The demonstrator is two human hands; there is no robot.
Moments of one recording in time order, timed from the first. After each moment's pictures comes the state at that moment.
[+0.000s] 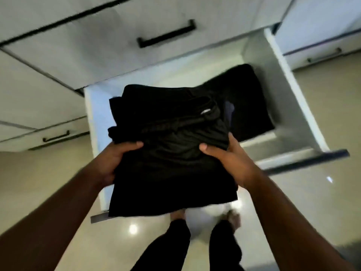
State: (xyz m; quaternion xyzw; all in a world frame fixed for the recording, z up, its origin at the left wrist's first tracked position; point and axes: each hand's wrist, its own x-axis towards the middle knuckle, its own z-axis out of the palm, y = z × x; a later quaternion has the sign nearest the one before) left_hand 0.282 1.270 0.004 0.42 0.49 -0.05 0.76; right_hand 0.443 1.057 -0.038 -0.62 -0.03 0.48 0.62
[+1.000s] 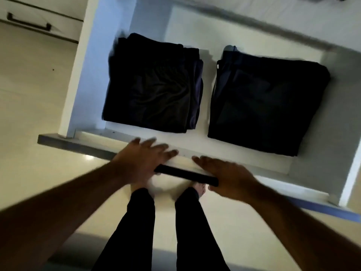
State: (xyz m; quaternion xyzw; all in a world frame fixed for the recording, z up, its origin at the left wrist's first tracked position) left_hand 0.272 1.264 -0.176 0.91 0.17 -0.36 0.16; right_hand 0.509 1.134 -0.165 -0.60 -0.63 0.47 -0.15
